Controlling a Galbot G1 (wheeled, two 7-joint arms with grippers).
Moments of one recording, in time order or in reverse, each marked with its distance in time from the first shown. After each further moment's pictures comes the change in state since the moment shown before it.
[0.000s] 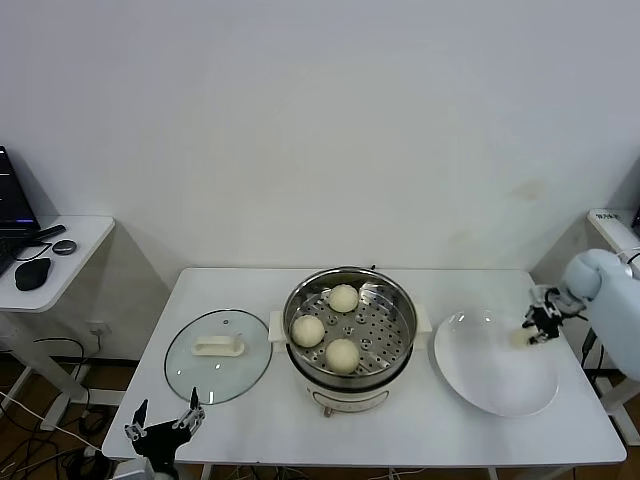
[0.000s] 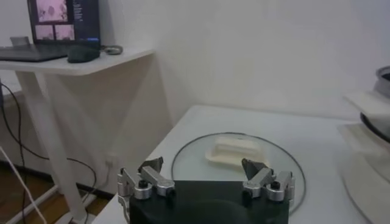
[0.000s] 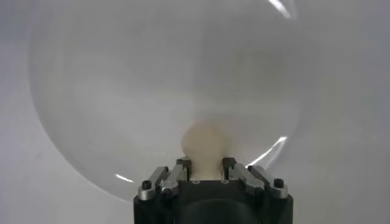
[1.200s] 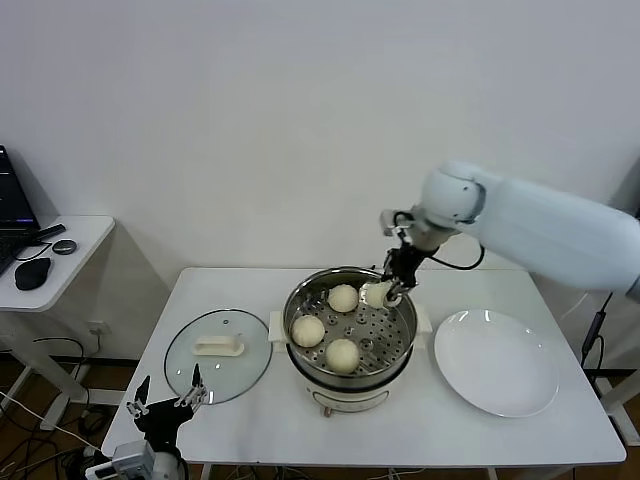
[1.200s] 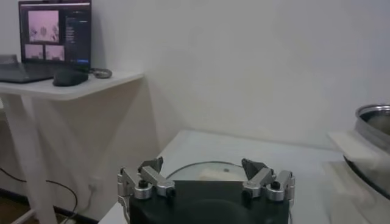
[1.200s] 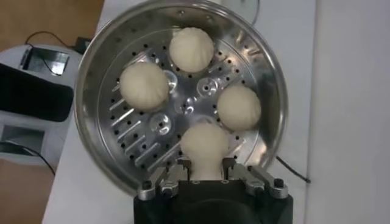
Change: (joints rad) left arm -0.066 0.029 0.013 -0.011 -0.029 -0.016 -0.011; right arm 0.630 0.171 -0.808 0.614 0.764 -0.702 0.075
